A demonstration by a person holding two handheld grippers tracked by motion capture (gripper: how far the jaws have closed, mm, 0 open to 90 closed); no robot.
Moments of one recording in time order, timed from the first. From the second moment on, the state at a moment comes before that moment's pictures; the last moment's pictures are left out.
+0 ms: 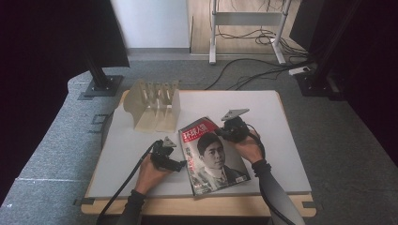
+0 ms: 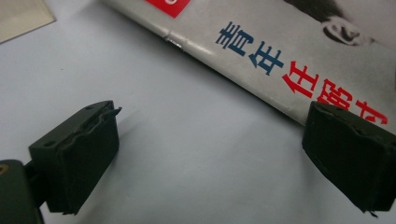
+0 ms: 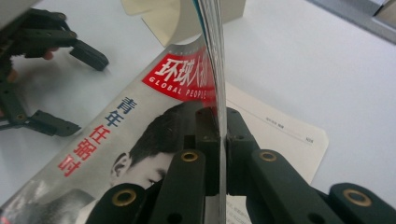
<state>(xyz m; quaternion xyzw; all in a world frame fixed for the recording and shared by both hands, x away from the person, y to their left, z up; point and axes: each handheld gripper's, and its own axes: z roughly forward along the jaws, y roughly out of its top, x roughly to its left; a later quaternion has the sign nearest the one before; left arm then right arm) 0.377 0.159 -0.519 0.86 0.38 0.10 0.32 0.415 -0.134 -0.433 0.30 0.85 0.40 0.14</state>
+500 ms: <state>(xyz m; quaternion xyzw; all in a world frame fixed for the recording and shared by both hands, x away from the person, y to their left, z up) 0.396 0.138 -0.504 0.87 0.34 0.05 0.36 0.396 -0.139 -0.405 0.27 0.85 0.42 0.16</state>
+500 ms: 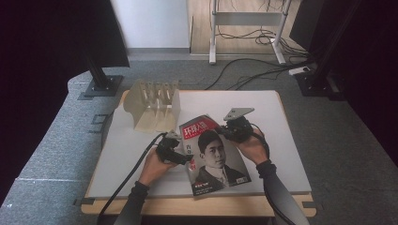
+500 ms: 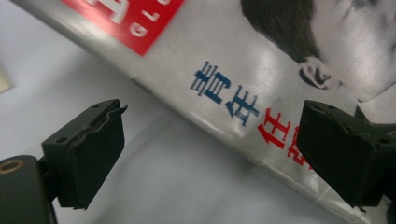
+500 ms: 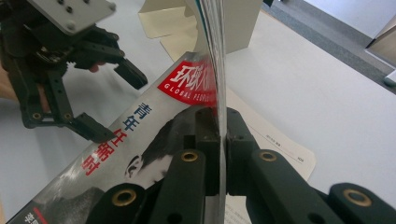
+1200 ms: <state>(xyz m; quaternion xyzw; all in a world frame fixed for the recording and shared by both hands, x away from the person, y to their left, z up) 0.398 0.123 -0.466 0.87 0.29 0.05 0.40 0.395 -0.151 -0.388 0.27 0.84 0.45 0.16</state>
